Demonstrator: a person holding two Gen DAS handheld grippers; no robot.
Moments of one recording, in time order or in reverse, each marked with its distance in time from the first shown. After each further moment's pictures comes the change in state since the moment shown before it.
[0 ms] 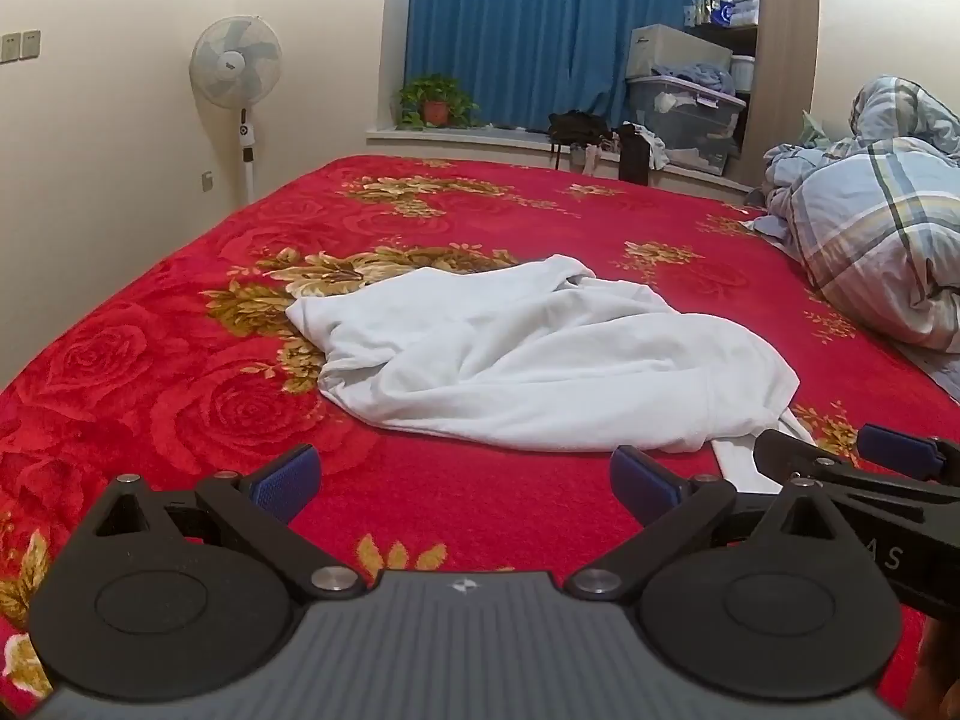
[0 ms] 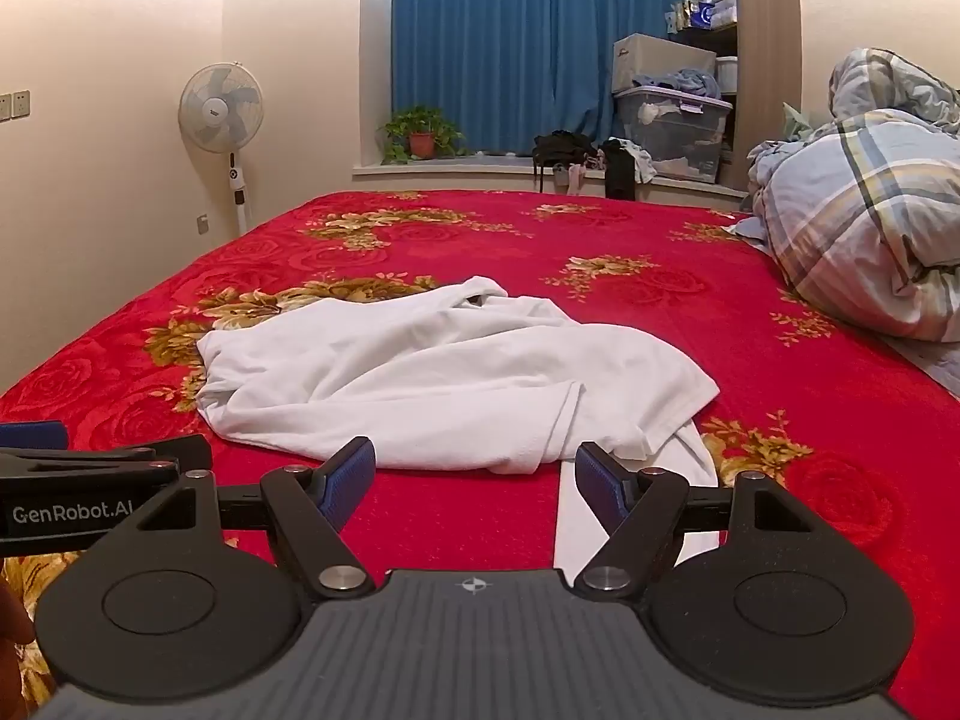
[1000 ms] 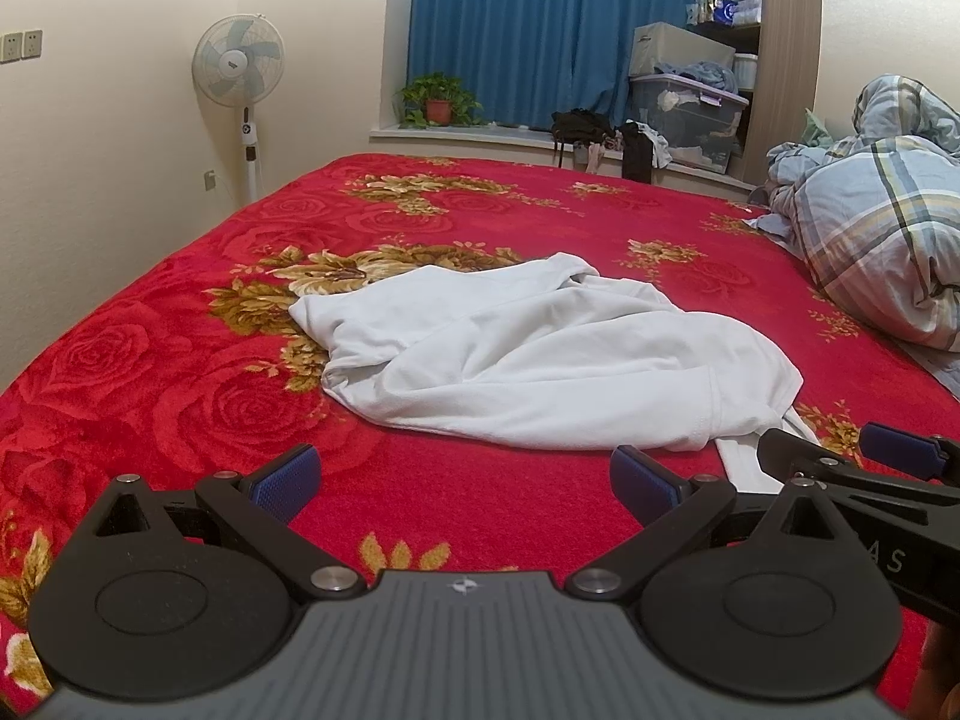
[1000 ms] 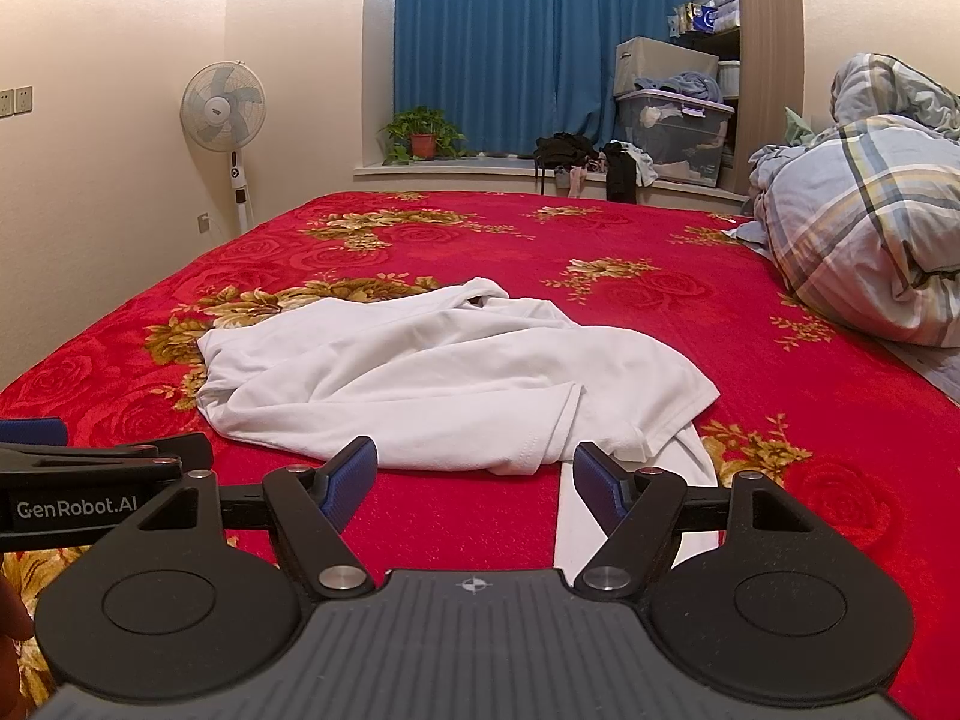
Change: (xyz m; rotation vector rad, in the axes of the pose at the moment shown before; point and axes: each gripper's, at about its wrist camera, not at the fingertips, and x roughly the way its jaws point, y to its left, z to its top) left arm 0.000 0.002 0.000 -0.001 0.002 0.001; right arm 0.000 0.000 -0.001 0.000 0.002 0.001
